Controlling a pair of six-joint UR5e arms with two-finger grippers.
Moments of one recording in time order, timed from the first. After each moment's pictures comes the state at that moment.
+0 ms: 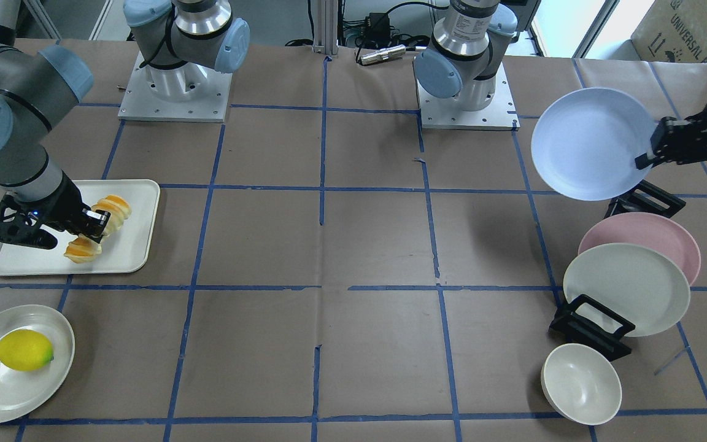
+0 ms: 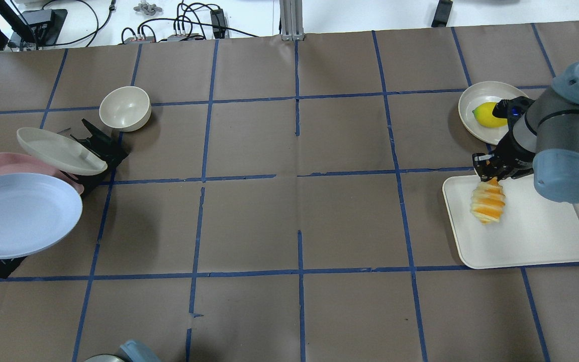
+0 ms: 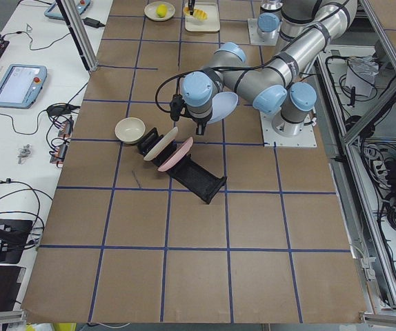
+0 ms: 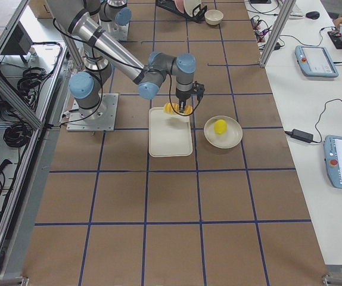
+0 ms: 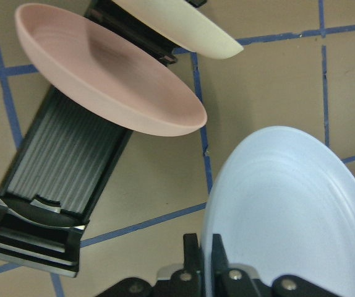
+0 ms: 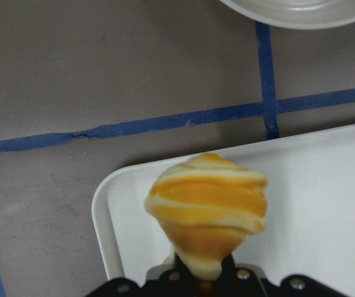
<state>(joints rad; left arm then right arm) -0.82 -1.62 -1.70 -1.69 1.38 0.88 1.22 -1.43 2.05 -2.21 -1.57 -0.23</state>
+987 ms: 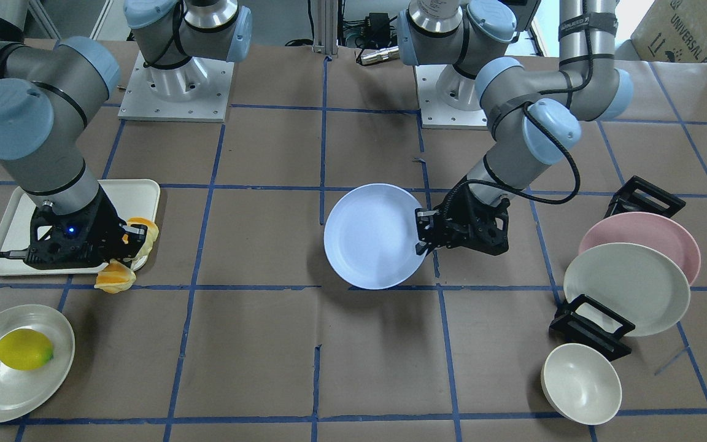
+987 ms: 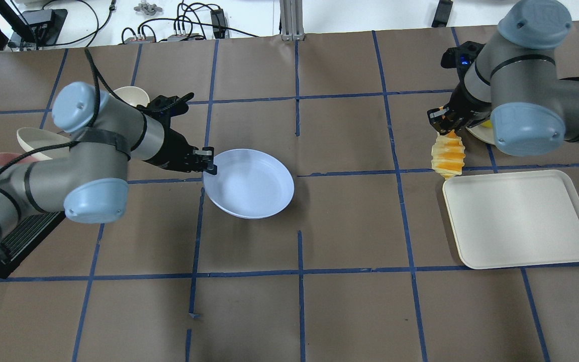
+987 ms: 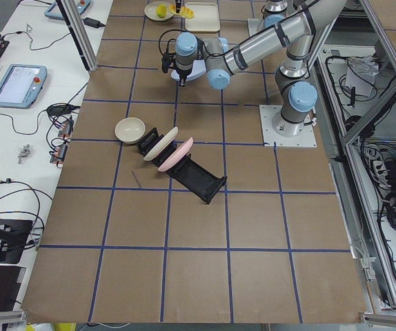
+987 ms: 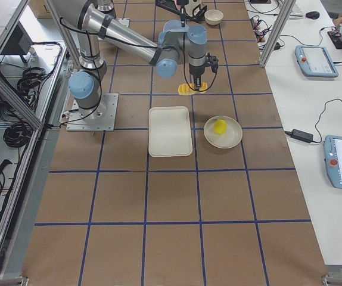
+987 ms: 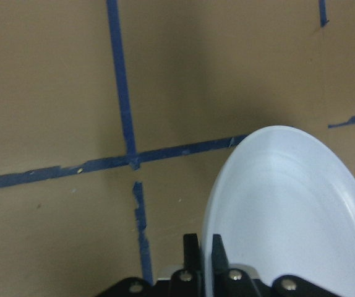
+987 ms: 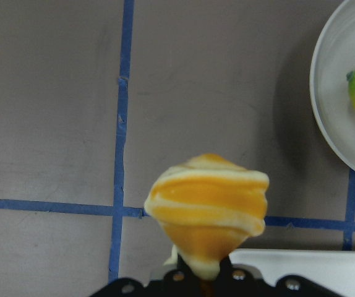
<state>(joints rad) -1.50 -1.75 -2.09 -0.73 1.17 0.07 1.43 -1.38 1.85 -2.16 -1.55 -0.23</state>
